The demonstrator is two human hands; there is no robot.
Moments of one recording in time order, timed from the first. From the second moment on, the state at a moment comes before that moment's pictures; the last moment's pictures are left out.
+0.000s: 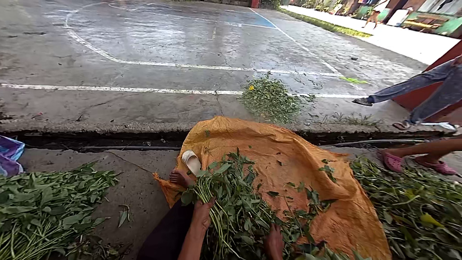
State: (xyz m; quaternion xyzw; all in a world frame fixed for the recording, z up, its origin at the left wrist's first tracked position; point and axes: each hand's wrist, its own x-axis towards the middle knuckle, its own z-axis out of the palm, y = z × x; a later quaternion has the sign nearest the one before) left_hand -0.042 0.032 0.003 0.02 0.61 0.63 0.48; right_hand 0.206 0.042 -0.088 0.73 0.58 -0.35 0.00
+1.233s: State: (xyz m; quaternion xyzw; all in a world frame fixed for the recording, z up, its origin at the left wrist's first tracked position) left_hand -0.060 0.030 0.013 0.00 0.67 0.61 0.42; right_hand 0.191 -0.018 -0.080 0.62 0.67 -0.38 0.13
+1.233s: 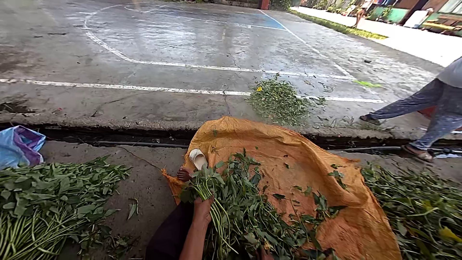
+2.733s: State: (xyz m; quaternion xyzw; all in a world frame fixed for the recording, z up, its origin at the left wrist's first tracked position) left_hand 0.006 0.023 -0.001 0.06 0.57 0.54 0.62; right_hand 0.160 -0.002 -0.054 0.49 0.49 -0.58 -0.43
